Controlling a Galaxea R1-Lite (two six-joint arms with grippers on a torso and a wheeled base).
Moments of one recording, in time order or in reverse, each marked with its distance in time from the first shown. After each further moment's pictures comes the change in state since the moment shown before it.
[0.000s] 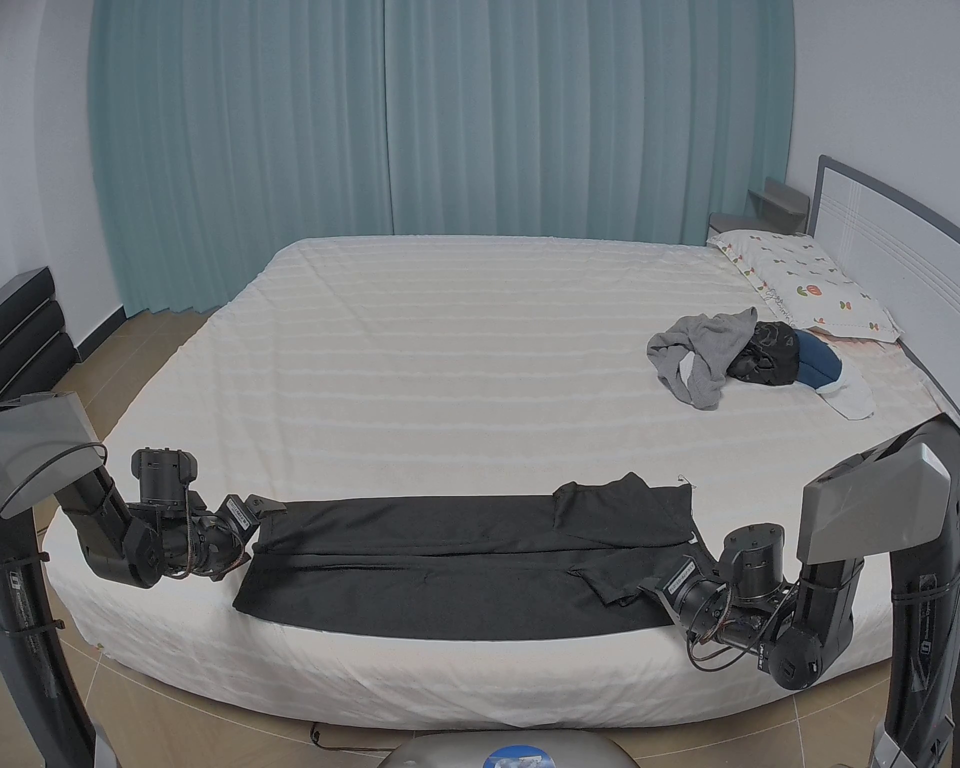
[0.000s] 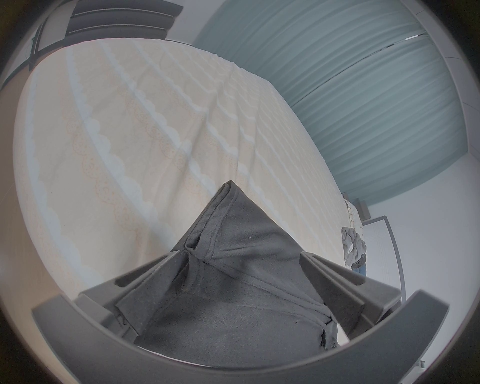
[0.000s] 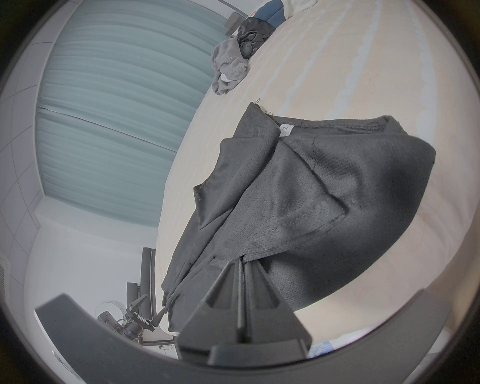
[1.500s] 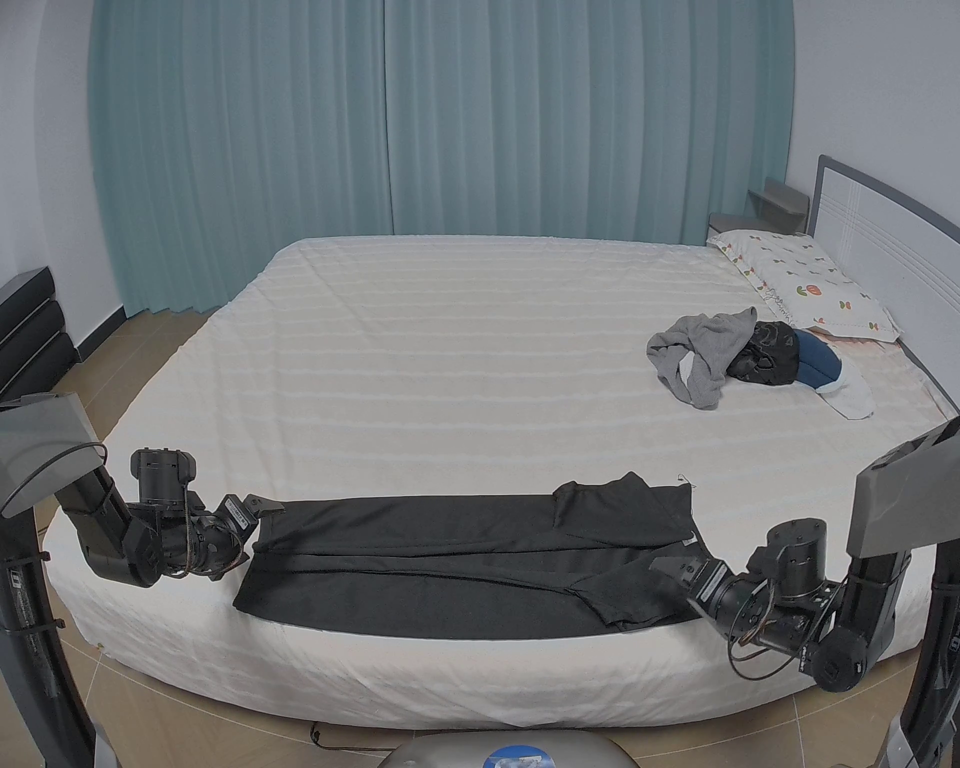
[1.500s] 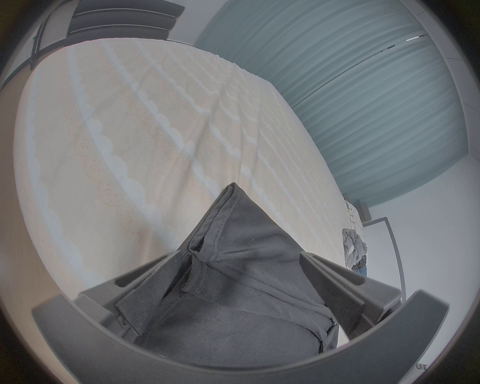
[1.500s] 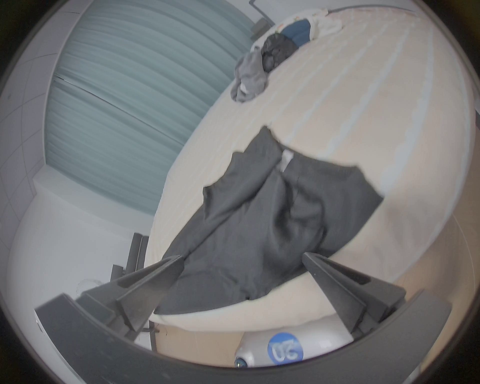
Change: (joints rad) left arm 0.007 0.007 -0.006 0.000 0.000 0.000; right arm -0.031 -0.153 0.154 0.012 -0.001 -0.179
